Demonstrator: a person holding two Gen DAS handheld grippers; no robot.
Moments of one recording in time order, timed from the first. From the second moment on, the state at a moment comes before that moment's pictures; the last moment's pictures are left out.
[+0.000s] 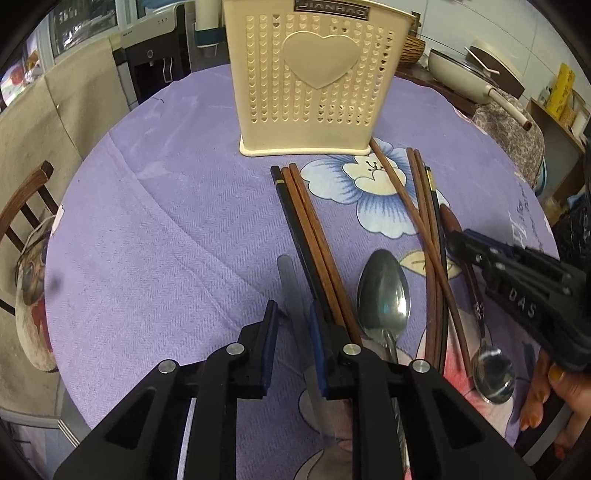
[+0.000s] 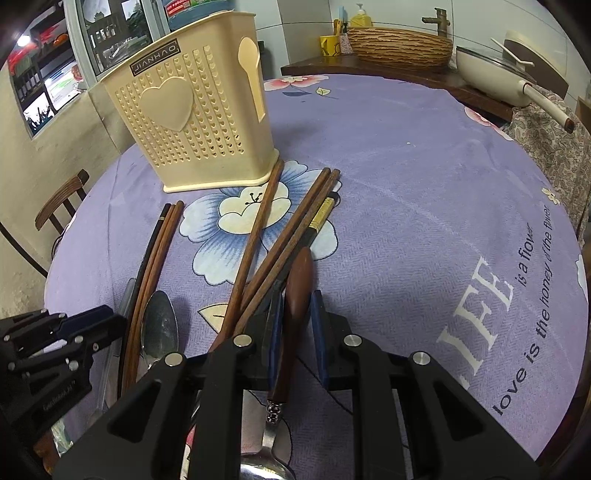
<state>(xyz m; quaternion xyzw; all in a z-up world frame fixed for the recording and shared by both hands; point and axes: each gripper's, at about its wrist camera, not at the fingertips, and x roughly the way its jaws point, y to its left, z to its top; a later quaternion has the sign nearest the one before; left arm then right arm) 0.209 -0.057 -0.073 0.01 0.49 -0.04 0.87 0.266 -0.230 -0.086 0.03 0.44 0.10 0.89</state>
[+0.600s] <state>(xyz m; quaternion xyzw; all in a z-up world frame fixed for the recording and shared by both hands) 0.213 -0.058 -0.073 0.00 0.49 -0.04 0.87 0.262 -0.242 -0.077 0.05 0.41 0.11 0.90</state>
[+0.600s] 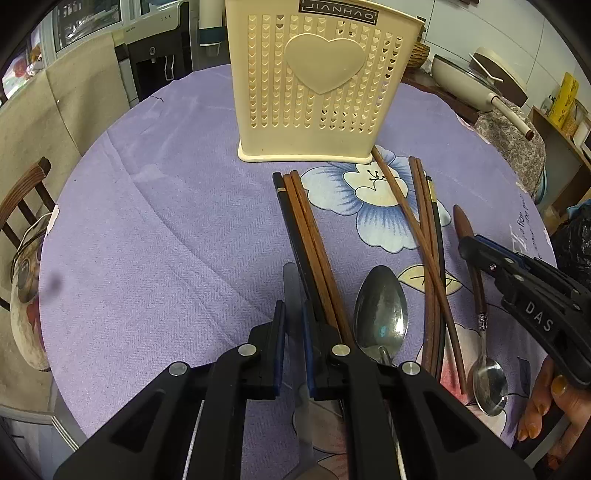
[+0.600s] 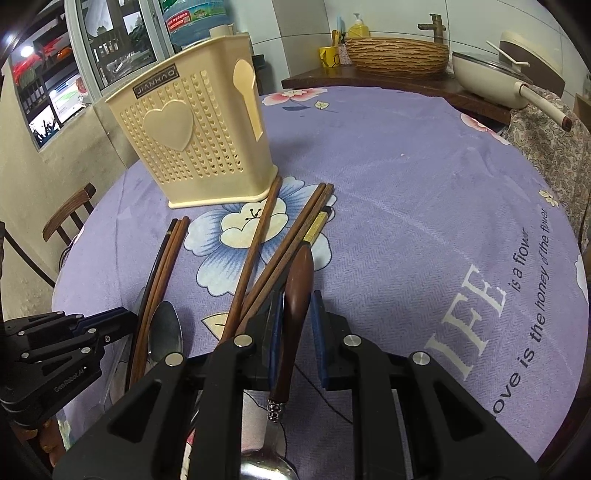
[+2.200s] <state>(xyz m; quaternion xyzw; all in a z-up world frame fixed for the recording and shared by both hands) 0.201 0.014 -0.016 -0.03 0.37 -0.04 0.93 0.194 -0.275 0.013 0.07 0.28 0.18 0.94</state>
